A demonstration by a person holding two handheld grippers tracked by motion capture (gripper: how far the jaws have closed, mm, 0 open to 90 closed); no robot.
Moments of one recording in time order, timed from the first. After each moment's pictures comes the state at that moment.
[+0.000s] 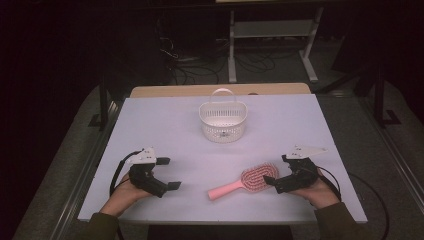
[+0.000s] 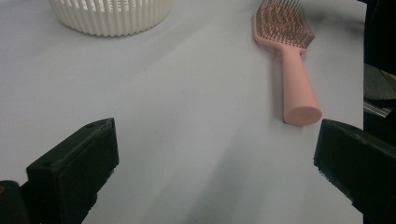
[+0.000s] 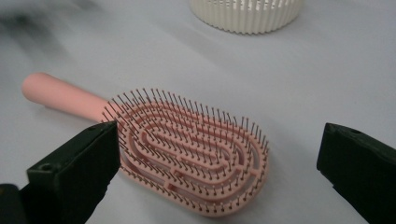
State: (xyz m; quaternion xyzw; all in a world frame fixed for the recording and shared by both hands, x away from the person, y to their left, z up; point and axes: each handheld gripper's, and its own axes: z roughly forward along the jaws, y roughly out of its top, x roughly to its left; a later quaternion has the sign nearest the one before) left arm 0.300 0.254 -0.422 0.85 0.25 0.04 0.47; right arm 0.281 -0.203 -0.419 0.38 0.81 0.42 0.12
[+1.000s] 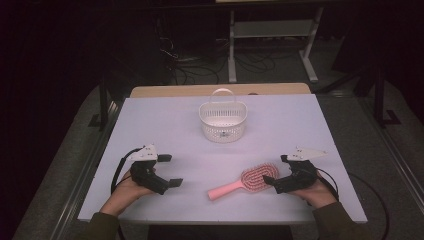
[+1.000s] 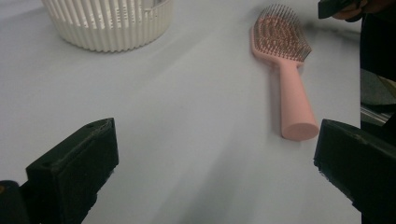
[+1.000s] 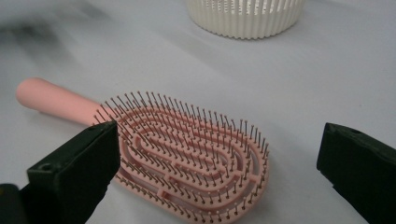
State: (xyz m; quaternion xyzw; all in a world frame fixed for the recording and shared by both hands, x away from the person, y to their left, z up) left arm 0.304 0.246 -0.414 0.84 0.25 0.04 0.48; right arm 0.283 -0.205 -0.431 0.37 0.80 0.45 0.12
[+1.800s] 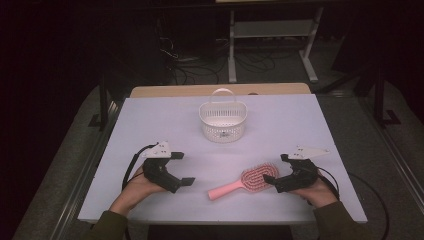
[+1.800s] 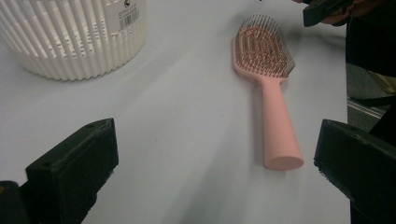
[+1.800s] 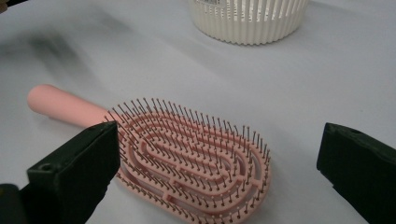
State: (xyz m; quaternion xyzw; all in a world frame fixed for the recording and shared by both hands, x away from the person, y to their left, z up) left arm 0.308 0.211 -0.405 0.85 0.22 0.04 0.48; right arm 0.284 -0.206 -0.426 0.37 0.80 0.45 0.12
